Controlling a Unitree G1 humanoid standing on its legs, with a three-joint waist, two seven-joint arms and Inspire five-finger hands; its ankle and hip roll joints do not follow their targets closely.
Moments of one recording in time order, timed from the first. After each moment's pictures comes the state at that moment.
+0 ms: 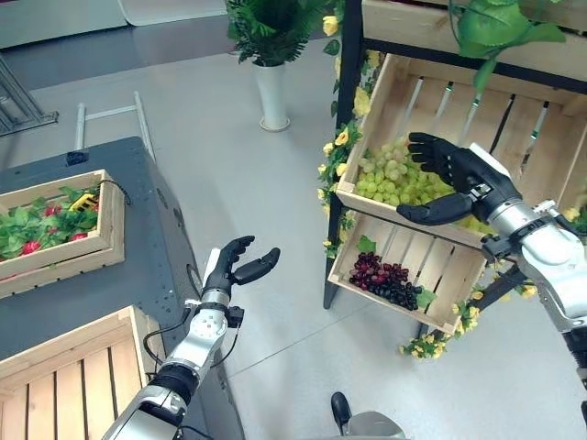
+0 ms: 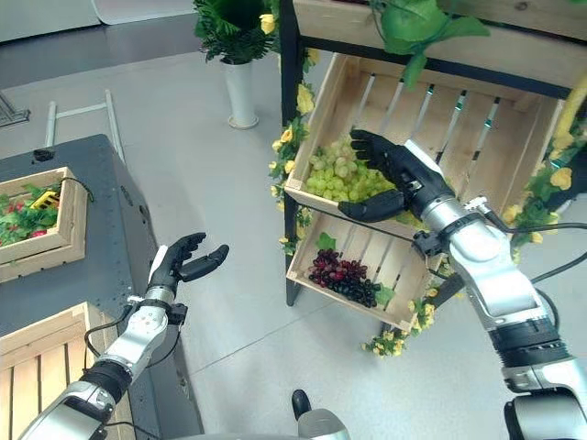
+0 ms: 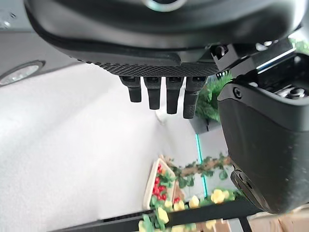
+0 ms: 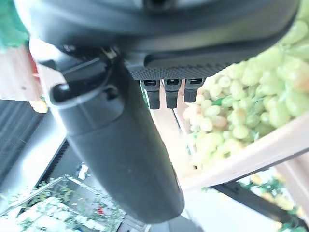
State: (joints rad) left arm -0.31 0.43 -0.34 0.70 -0.21 -0.21 0.27; right arm -0.42 -0.88 0.14 0.00 0.40 0.05 0.23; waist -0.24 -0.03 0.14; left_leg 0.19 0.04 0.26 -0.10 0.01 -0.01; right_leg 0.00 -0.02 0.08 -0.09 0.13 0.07
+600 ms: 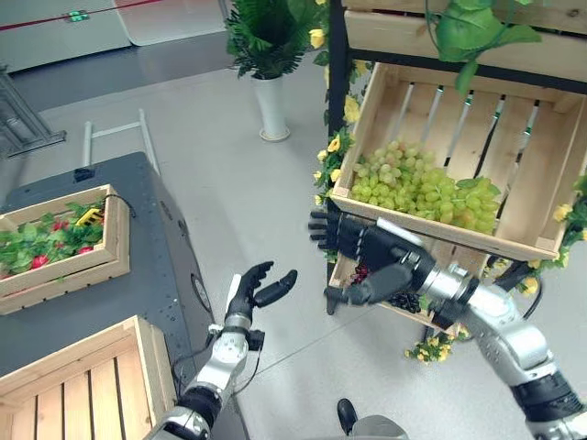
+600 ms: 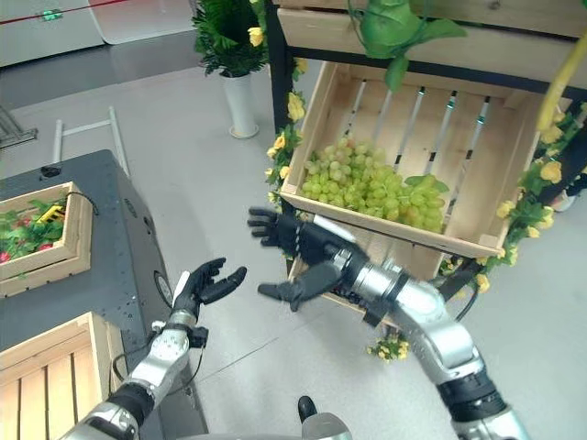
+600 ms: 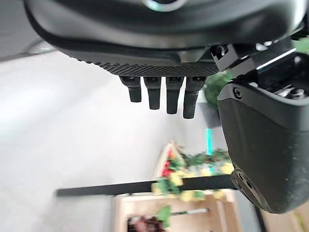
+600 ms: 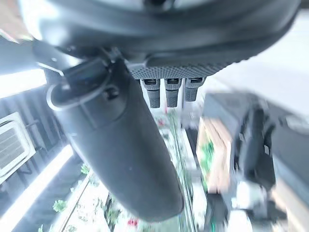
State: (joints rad) left arm -0.16 0.26 -0.35 0.77 -0.23 -0.26 0.25; right arm -0.10 -0.58 0.30 -0.14 0.64 0.11 0.58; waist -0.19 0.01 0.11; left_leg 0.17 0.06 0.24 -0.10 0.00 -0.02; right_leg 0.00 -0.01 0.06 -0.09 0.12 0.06
